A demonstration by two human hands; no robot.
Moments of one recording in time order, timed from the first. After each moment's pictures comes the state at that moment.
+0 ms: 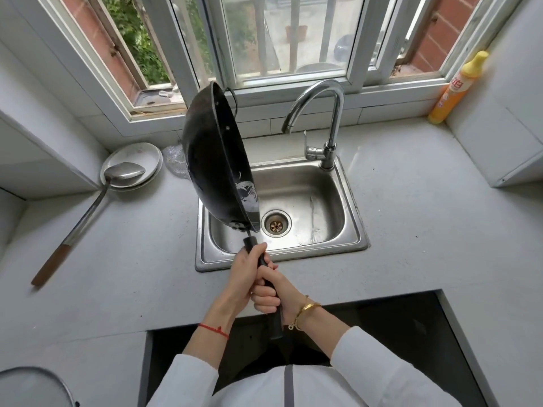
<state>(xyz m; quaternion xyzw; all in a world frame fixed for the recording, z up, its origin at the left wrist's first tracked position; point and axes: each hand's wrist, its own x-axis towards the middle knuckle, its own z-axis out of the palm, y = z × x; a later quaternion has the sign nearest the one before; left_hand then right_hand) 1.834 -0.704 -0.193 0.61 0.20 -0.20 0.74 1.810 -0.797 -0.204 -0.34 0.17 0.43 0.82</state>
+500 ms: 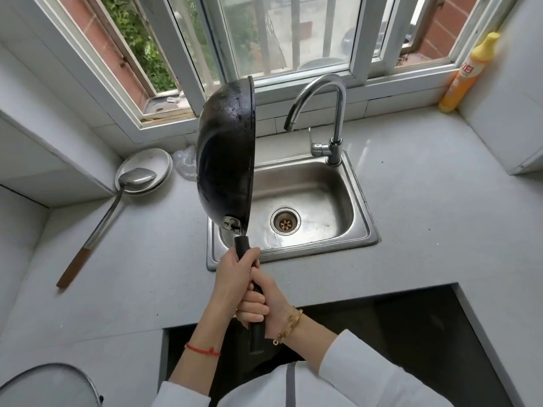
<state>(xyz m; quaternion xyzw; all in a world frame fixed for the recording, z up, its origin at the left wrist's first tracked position) 1.815 -0.686 -0.145 0.76 0.22 -0.11 0.60 1.790 -0.759 -0.180 -0.18 0.14 0.44 0.87</state>
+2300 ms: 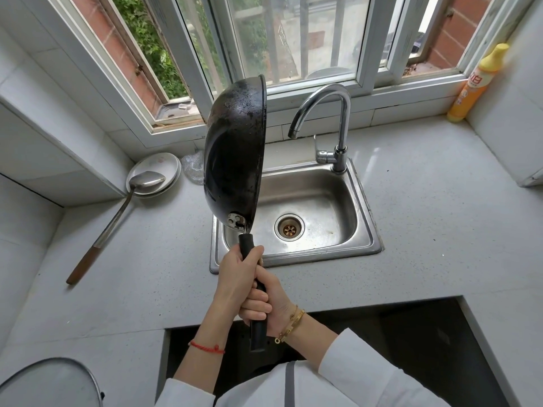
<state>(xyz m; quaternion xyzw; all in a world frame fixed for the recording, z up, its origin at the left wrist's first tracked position) 1.817 -0.698 -0.136 0.78 0.21 -0.07 0.58 1.796 -0.769 -0.178 -0.14 0.09 0.44 0.88</state>
